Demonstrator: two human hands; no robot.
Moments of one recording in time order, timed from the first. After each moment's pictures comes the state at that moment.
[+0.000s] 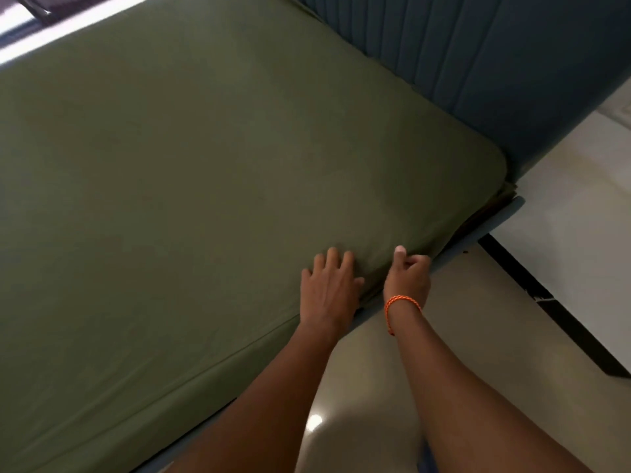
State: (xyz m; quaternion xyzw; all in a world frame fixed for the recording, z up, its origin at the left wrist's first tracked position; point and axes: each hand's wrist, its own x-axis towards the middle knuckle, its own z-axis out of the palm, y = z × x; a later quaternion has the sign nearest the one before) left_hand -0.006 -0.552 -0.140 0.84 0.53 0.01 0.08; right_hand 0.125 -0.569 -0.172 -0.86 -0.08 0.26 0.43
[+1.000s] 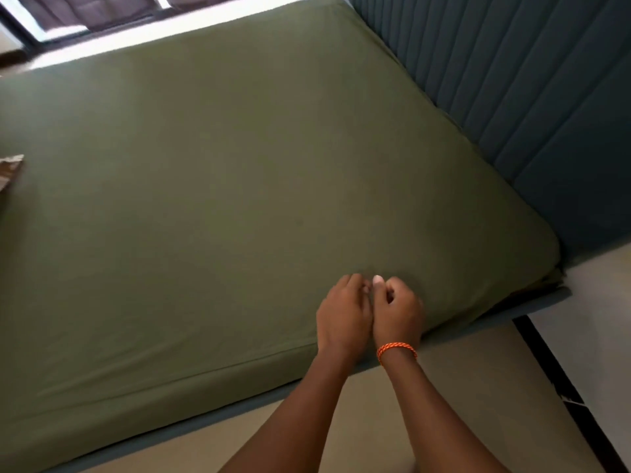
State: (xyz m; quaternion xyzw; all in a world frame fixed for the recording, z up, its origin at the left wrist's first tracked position) left_hand 0.008 -0.534 -0.108 0.65 0.67 0.23 0.28; right_hand 0.098 -0.535 -0.122 -0.80 -0.41 0.26 0.36
